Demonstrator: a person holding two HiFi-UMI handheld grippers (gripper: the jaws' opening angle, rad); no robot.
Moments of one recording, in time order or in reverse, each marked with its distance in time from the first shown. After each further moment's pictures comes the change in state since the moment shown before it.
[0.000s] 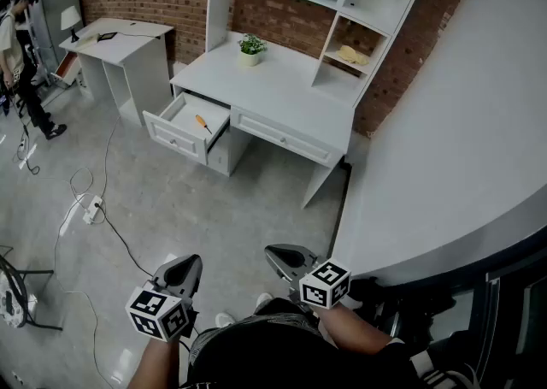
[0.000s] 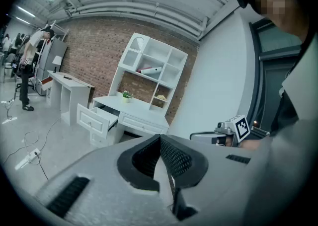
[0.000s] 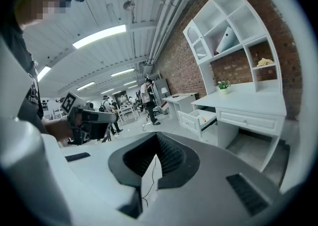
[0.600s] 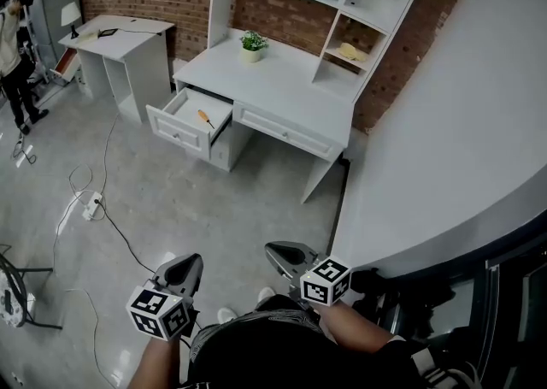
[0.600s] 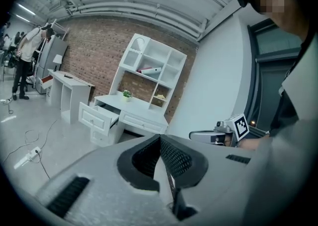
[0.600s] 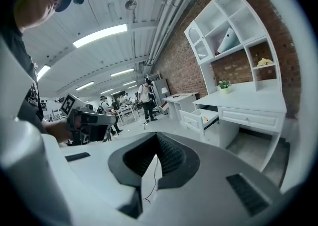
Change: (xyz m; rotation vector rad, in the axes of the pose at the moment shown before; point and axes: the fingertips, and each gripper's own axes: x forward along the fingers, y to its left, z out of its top) left arm -0.035 0.011 -0.016 -0.005 0.002 -0.016; right arm 0.009 0.035 -0.013 0.001 -0.009 -0.011
